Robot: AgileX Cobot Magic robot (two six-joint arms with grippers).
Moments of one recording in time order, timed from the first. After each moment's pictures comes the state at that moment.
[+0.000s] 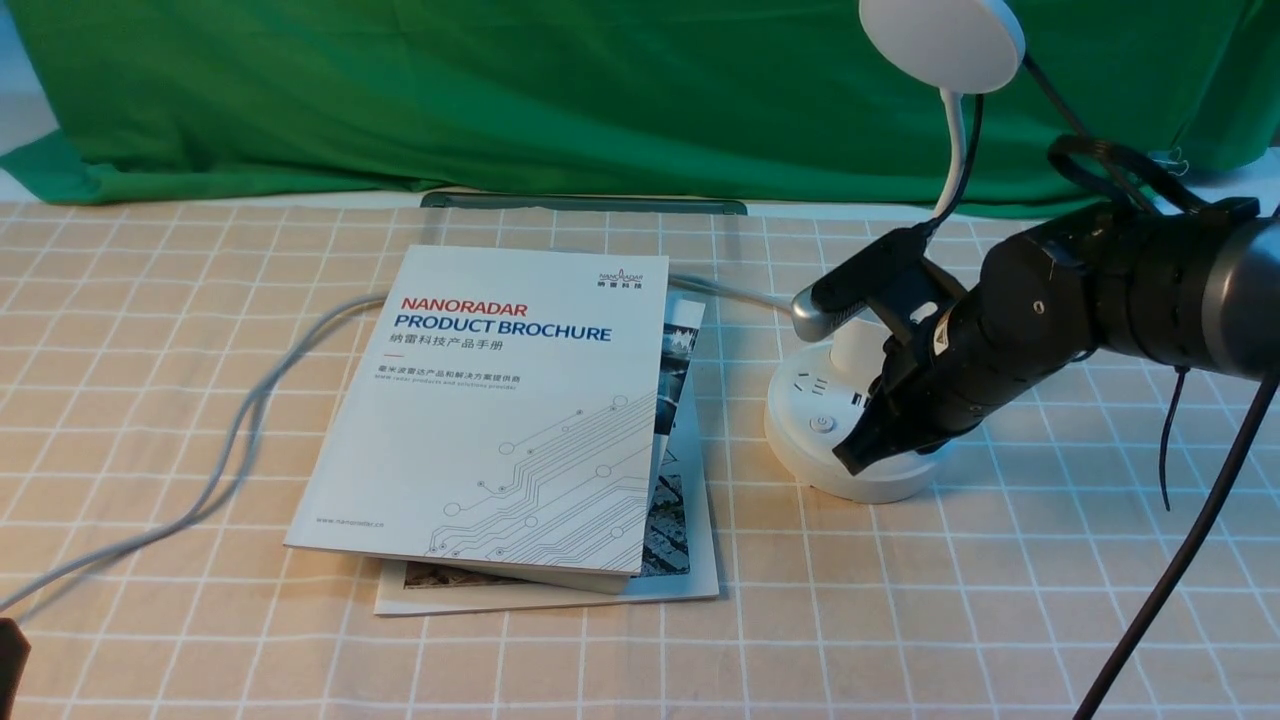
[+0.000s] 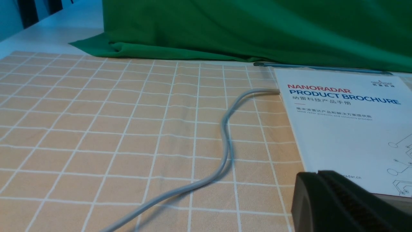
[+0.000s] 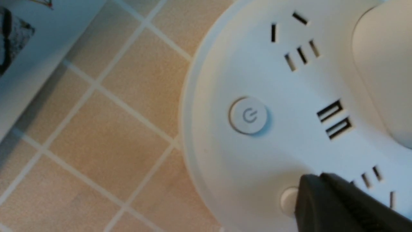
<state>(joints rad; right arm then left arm) 0.43 1.90 -1.23 -0.05 0.52 -0.23 -0.02 0.00 0.01 -0.04 0.21 -0.02</state>
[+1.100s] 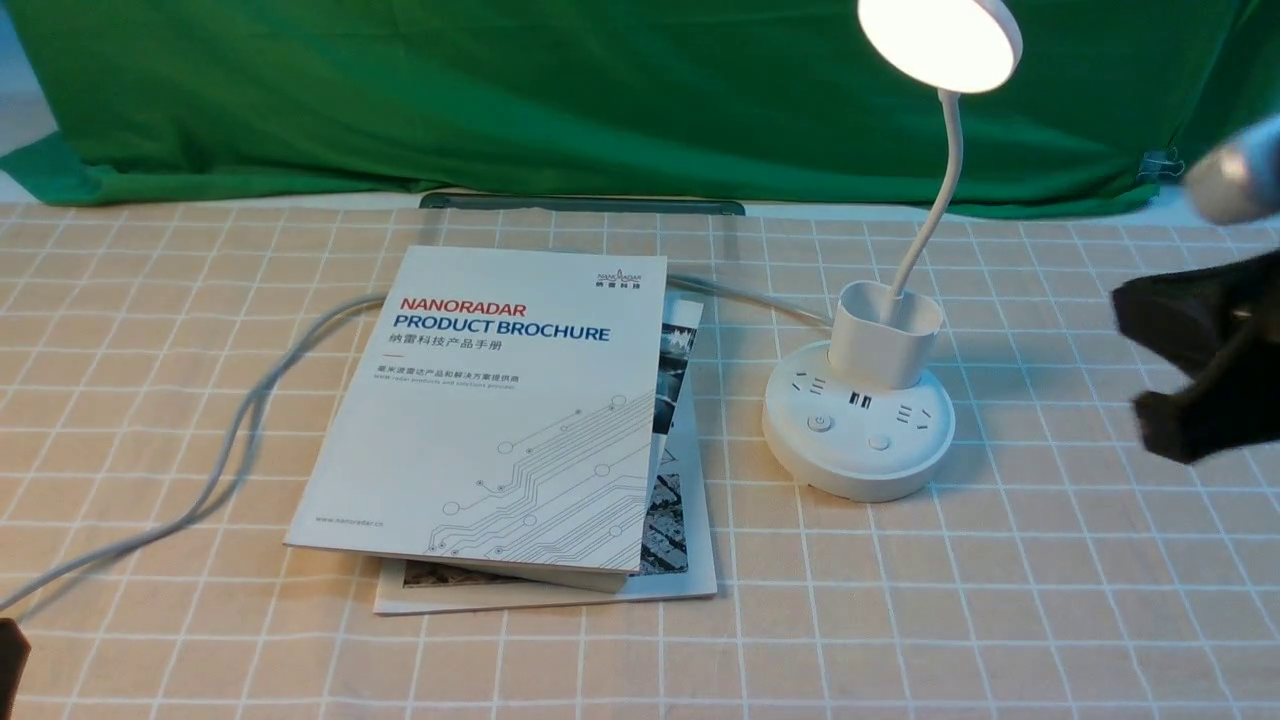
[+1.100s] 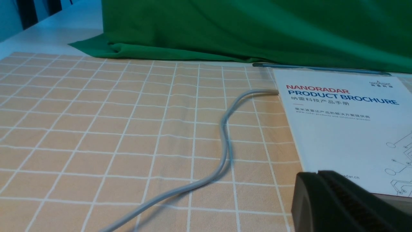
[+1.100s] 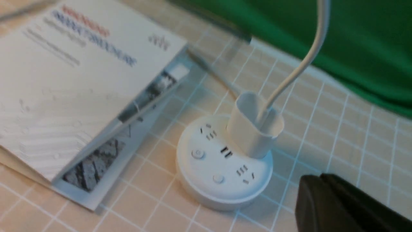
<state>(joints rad) 0.43 0.87 -0.78 -0.05 0.40 -0.10 -0.02 0.00 0.01 -0.04 0.21 -0.02</state>
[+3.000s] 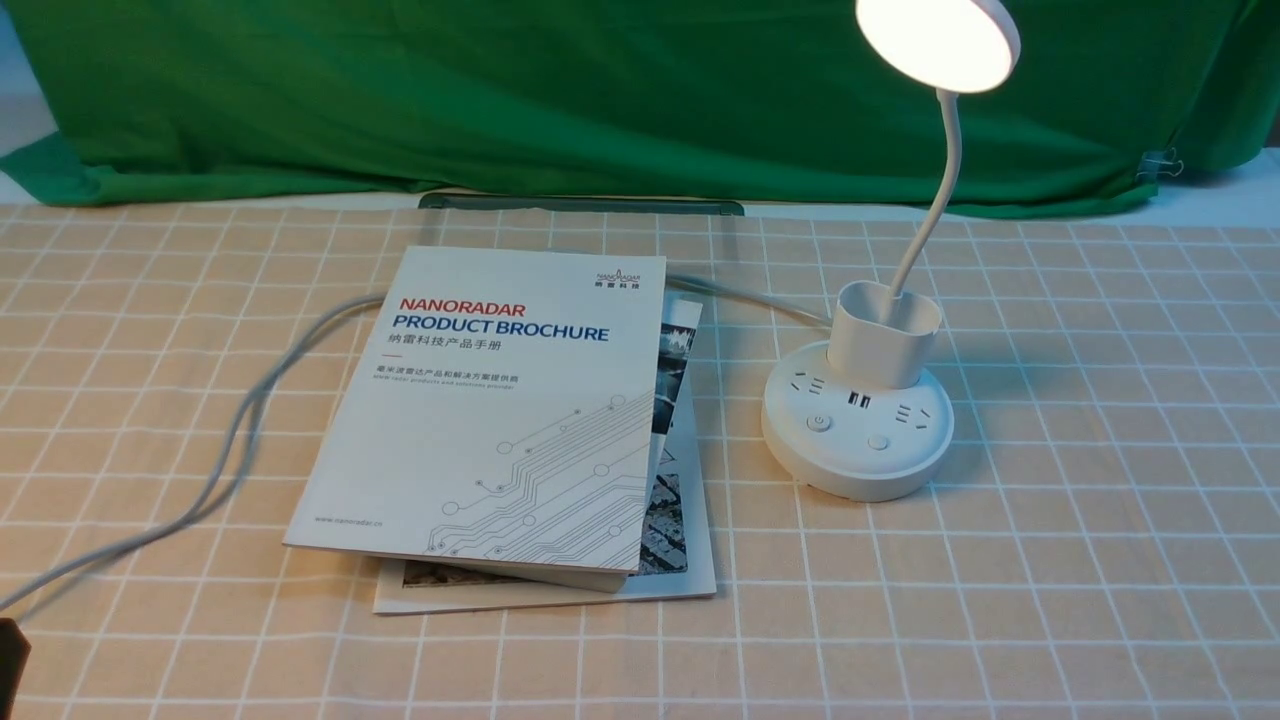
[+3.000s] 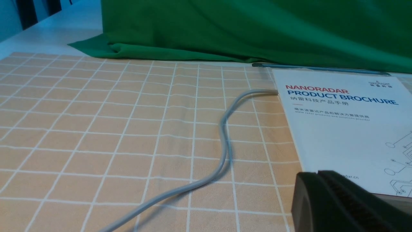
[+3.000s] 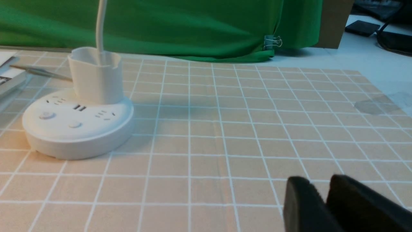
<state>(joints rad) -0.02 0.00 0.01 -0.08 0.22 0.03 -0.02 0.00 0.01 -0.04 0.21 -0.02</state>
